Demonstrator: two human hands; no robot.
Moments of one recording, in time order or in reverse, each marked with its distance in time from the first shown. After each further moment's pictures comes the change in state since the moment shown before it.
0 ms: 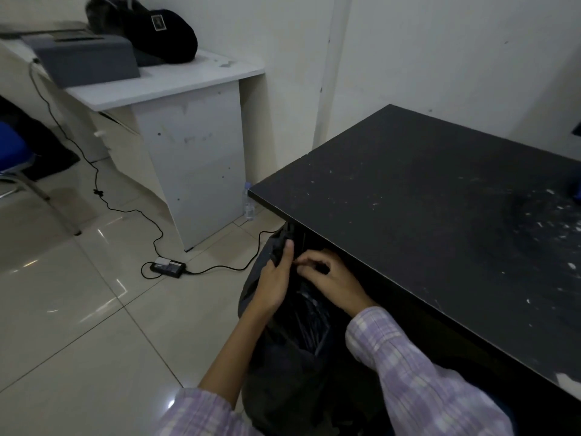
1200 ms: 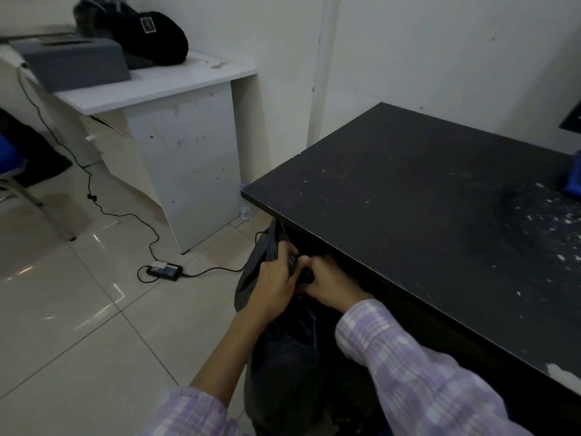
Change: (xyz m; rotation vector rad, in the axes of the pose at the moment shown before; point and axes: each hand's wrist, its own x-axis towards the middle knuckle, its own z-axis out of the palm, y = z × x) left_hand 0.006 -0.009 0.001 0.567 -0.059 0.430; right_hand 0.003 -0.003 -0.001 -0.596 -0.066 -0.007
